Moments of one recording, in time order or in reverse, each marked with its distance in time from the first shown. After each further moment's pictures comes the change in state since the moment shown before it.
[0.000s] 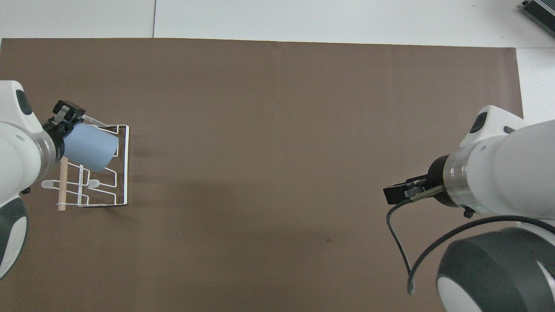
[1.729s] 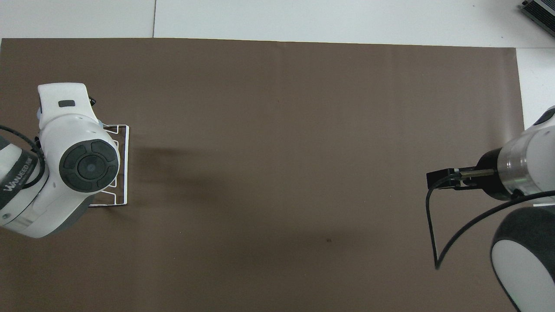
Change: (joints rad) left arm 0.020 0.196 -0.008 -0.073 0.579 0.115 -0.338; right arm -0.131 -0.003 0.003 -0.002 0.000 -0.037 0.137
